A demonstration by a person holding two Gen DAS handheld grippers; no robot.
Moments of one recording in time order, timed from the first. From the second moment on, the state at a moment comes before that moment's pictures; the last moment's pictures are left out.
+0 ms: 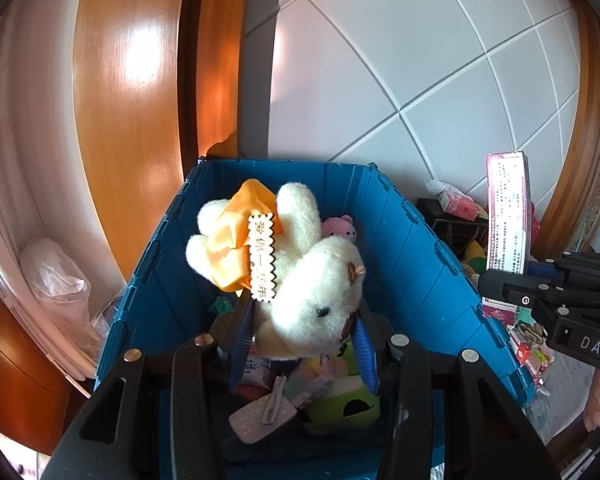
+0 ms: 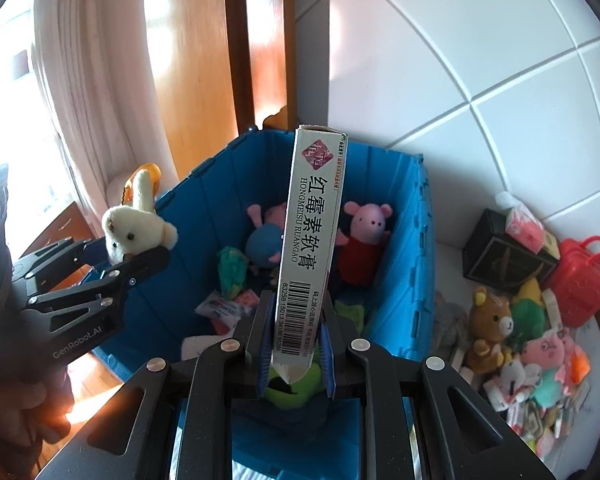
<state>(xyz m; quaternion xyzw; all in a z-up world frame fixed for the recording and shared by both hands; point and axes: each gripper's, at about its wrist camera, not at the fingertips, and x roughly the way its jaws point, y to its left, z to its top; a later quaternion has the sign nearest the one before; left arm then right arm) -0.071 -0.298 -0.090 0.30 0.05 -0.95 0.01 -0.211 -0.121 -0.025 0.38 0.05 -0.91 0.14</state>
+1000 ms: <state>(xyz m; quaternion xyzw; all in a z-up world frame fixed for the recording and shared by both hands) -0.074 -0.283 -0.081 0.29 0.05 -0.96 0.03 -0.190 -0.094 -0.027 0.36 0.03 -0.92 0.11</state>
